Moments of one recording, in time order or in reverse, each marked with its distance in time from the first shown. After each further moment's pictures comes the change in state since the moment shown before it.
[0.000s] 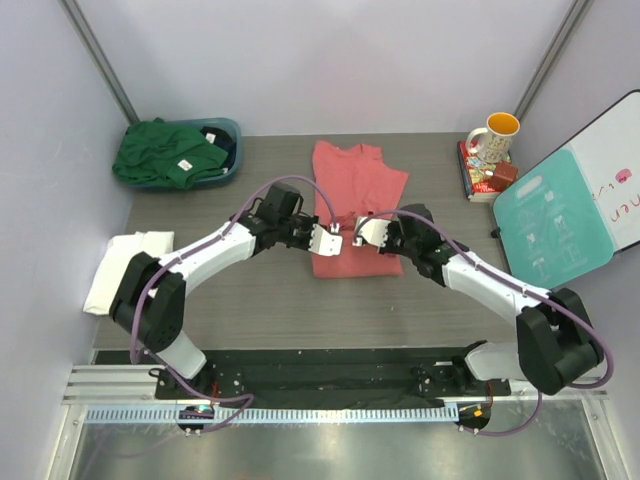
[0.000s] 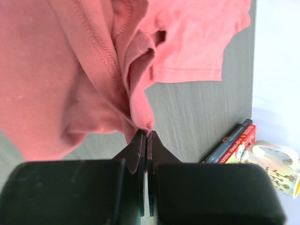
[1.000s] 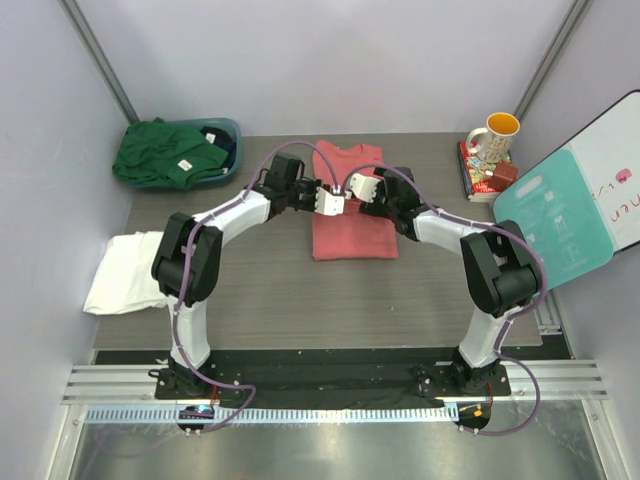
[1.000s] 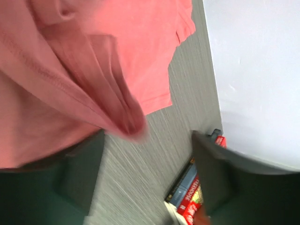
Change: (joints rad) left arm 0.140 0.389 0.341 0.159 0.063 0.052; right arm -0.098 0.490 0.334 0.296 0.073 -0.022
